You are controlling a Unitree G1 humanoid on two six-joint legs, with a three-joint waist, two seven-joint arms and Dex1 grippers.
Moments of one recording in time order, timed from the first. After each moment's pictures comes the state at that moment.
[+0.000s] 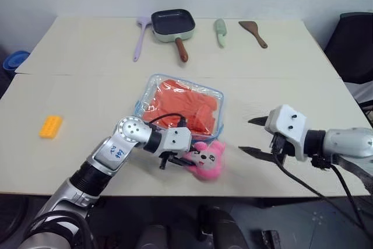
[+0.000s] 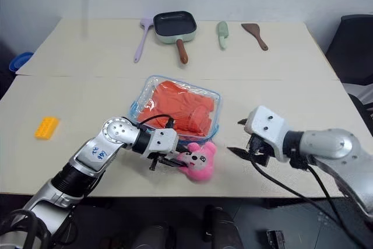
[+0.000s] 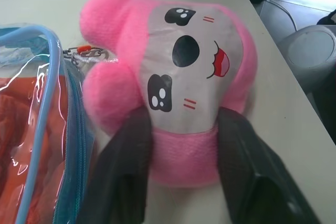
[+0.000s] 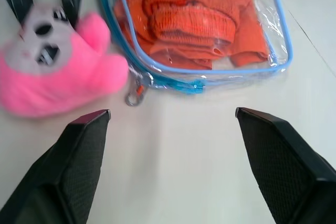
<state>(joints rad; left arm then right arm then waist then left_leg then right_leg) -0.60 0.58 -0.44 -0.08 -0.11 0.29 -1.18 -0.25 -1.09 0.08 -0.54 0.41 0.53 0.79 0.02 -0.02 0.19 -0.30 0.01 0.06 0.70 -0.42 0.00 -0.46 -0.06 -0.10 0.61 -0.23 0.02</state>
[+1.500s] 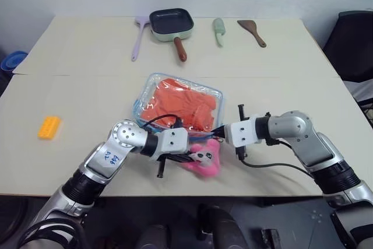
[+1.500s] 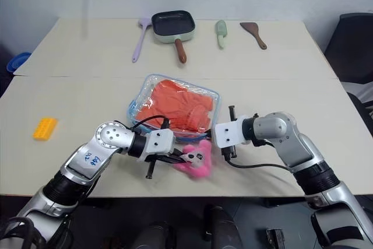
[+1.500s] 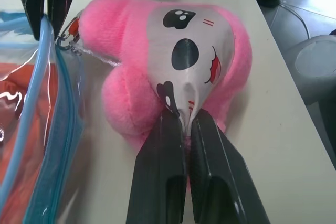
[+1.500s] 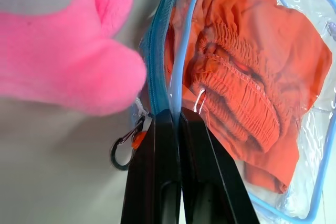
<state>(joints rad) -0.51 0.64 -0.39 -0.21 -0.11 0.38 -1.09 -0.58 -0.73 0.32 0.00 -0.07 -0.14 1.10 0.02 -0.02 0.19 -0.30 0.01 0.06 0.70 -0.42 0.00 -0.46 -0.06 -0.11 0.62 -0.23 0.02</state>
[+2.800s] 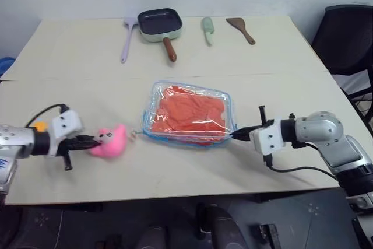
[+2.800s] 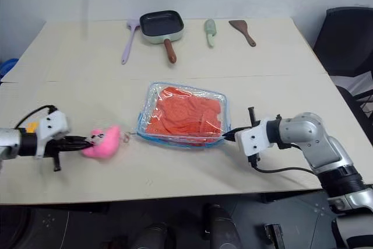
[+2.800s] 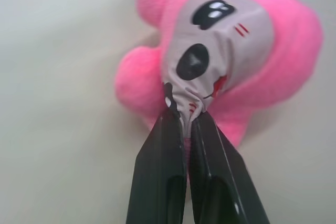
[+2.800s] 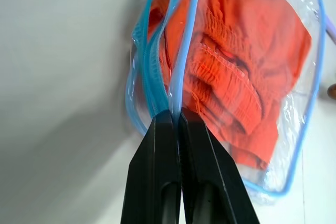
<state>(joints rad) -0.24 1.09 0.13 0.23 -0.25 0.21 -1.13 -0.49 -0.88 0.23 0.12 0.00 -0.52 1.14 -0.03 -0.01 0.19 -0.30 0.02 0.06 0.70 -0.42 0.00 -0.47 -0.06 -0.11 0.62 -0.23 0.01</state>
